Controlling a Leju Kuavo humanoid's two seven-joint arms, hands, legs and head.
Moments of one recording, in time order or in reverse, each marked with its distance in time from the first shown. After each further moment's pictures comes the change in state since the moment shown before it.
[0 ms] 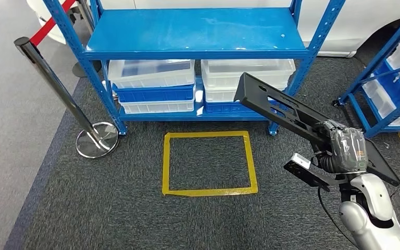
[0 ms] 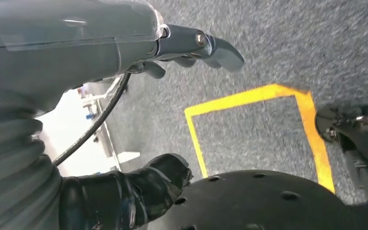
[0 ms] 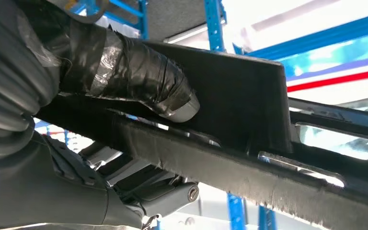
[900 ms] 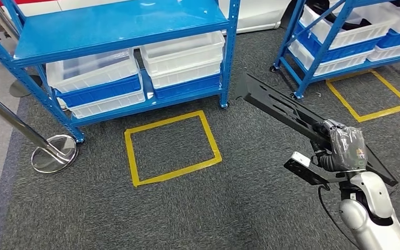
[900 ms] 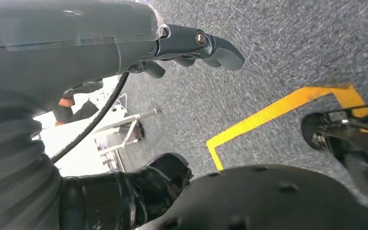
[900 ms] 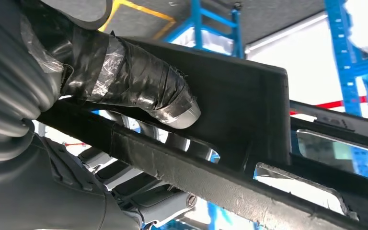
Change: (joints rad) left arm -0.002 -0.008 0.006 0.000 -0.010 -0.005 -0.002; right arm -0.015 -0.001 -0.001 0.022 -0.008 0.014 0.000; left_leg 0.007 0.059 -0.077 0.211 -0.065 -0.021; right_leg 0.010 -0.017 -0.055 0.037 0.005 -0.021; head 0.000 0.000
